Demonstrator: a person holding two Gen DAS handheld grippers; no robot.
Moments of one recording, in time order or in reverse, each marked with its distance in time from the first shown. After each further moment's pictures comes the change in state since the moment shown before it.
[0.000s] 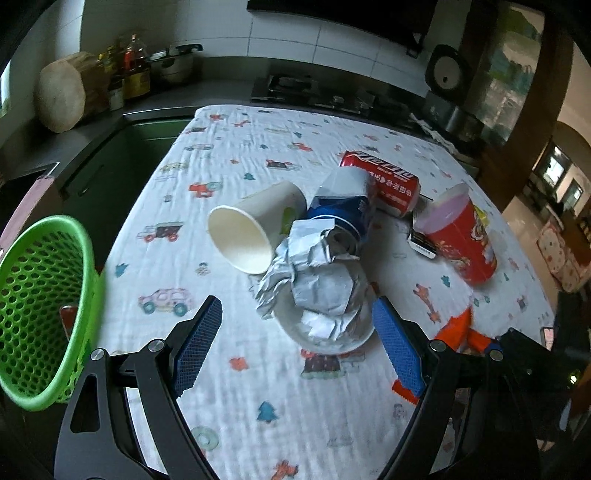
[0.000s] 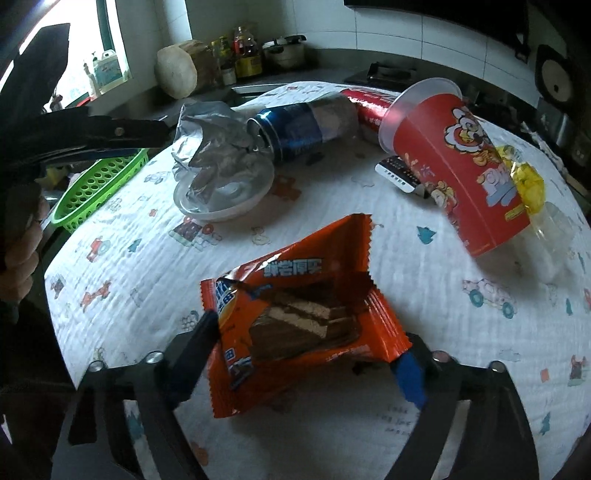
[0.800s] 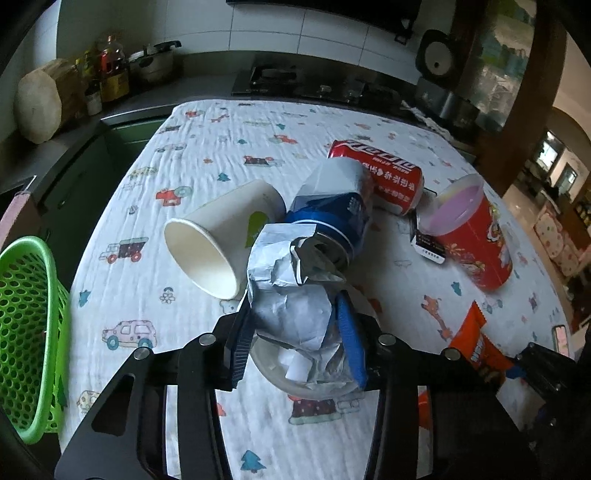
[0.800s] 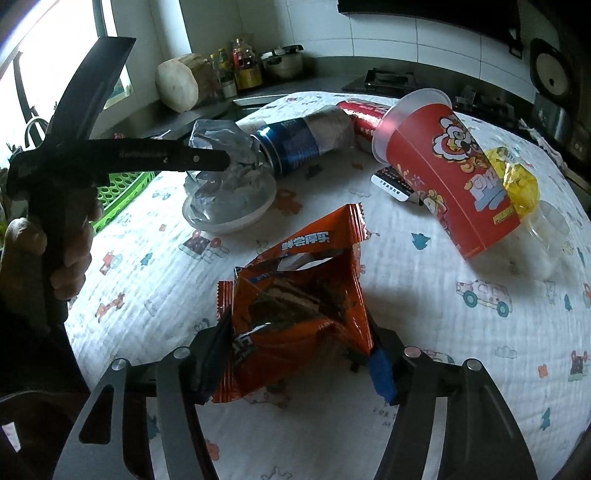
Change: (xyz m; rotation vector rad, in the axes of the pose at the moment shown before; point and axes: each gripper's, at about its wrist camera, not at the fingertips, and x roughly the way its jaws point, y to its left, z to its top) left arm 0.041 -0.011 0.014 0.051 0.018 -0.022; right arm -0.014 -0.006 0.000 0.033 -0.038 0.034
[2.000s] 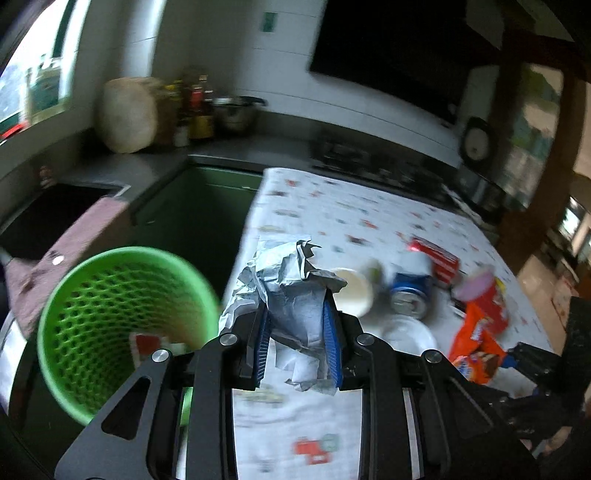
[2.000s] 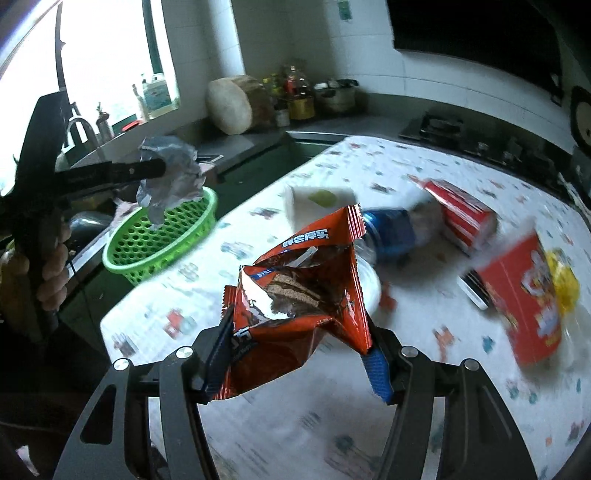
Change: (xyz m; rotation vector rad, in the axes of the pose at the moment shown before) left arm -0.136 0.128 -0.015 -0.187 -0.250 0.125; right arm -0.004 0.085 0.068 -0.122 -0.102 0.121
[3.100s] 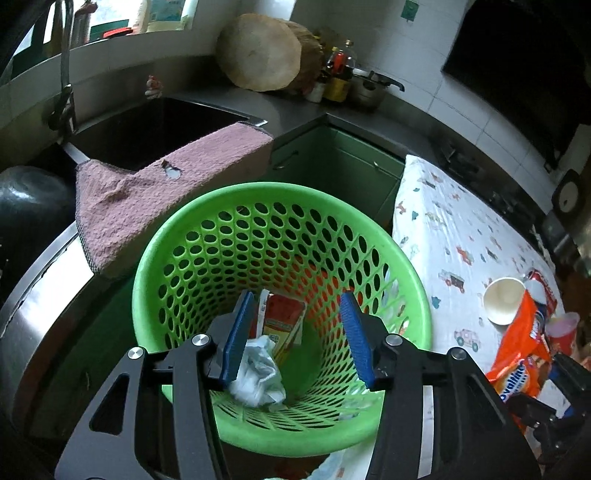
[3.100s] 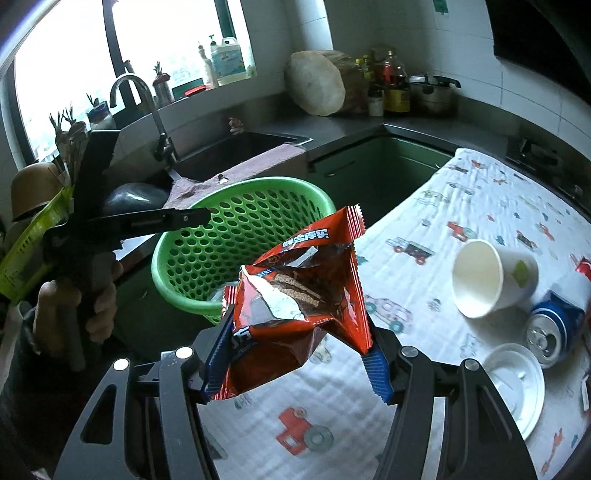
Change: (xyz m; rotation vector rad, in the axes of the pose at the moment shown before) left arm 0.015 0.169 -0.034 -0.283 0.094 0.237; right arm 0.106 0.130 0.059 -0.151 0.077 0.195
